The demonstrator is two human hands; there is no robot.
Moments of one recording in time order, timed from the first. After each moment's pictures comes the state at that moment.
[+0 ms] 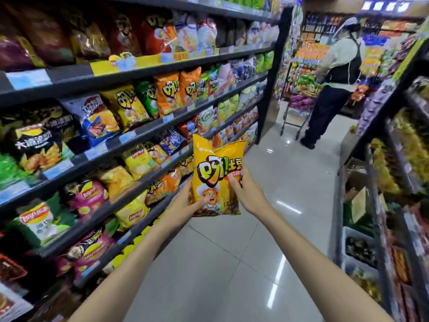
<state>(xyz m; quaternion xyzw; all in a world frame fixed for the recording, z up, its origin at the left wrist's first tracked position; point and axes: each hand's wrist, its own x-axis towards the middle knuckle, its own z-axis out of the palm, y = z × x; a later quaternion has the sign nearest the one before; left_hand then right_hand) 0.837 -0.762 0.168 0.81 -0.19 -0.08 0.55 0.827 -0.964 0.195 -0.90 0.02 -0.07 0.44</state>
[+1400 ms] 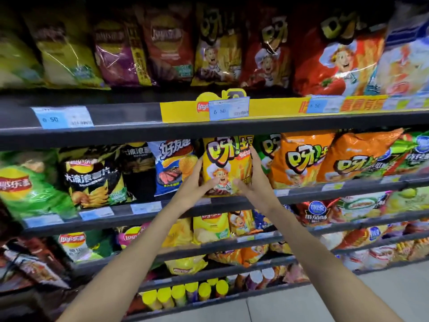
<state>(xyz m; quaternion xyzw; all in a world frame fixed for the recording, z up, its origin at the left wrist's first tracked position) 1.260 -0.605 0.189 0.82 0.16 0.16 0.52 1.392 -0.770 0.179 -0.77 -0.41 0.07 0.48</state>
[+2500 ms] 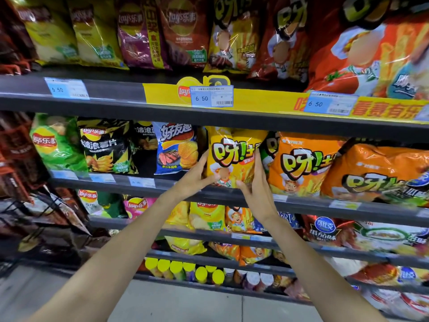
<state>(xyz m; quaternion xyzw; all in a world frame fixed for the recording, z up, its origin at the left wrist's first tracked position) 1.299 -0.627 0.161 0.85 0.21 0.15 0.47 1.438 -0.793 0.150 -0.75 -0.46 0.07 0.46</state>
